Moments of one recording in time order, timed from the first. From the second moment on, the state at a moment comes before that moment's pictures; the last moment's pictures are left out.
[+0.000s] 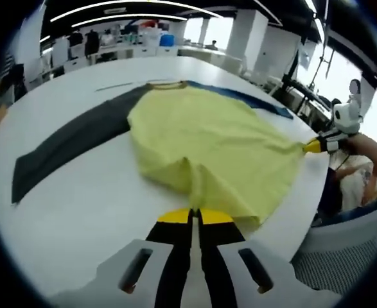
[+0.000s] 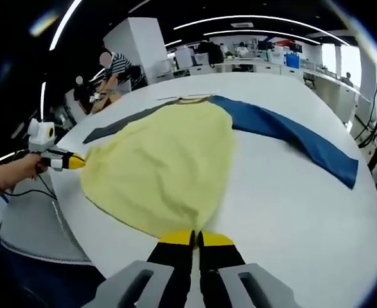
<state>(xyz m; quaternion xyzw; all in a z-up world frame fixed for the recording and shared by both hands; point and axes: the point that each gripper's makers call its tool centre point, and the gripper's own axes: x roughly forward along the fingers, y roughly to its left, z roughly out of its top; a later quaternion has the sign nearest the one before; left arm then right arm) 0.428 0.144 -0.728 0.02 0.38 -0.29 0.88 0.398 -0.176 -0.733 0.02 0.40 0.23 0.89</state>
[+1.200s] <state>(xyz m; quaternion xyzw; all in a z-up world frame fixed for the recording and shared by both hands) 0.364 0.183 -0.753 -0.06 0.49 -0.21 0.84 0.370 -0.175 -0.742 0.00 0.44 0.25 0.87</state>
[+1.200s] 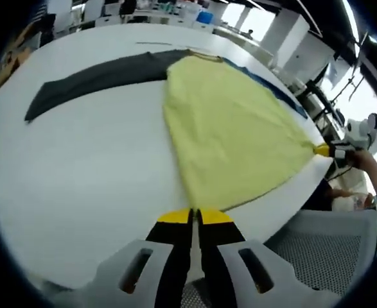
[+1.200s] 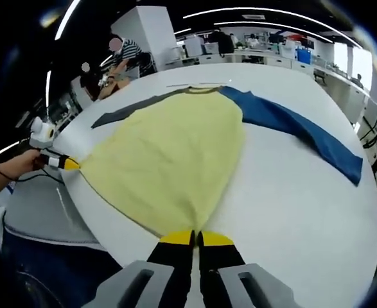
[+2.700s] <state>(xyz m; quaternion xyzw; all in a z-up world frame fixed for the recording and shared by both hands) 0.343 0.184 -0.747 -0.04 0.46 -0.21 0.86 0.350 -0.172 -0.743 -0.01 0.44 0.26 0.86</state>
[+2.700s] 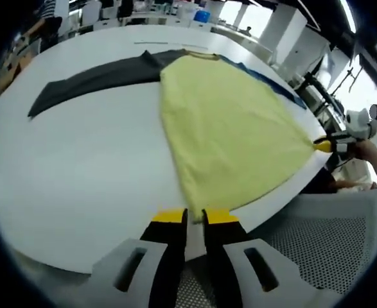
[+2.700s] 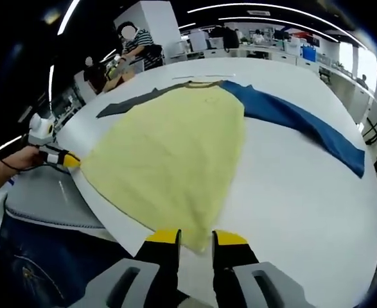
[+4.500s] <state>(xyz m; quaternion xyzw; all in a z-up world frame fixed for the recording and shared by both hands) 0.405 0.139 -0.657 0.00 0.22 -0.32 0.92 0.473 -0.315 -0.695 0.04 0.31 0.14 0.94</state>
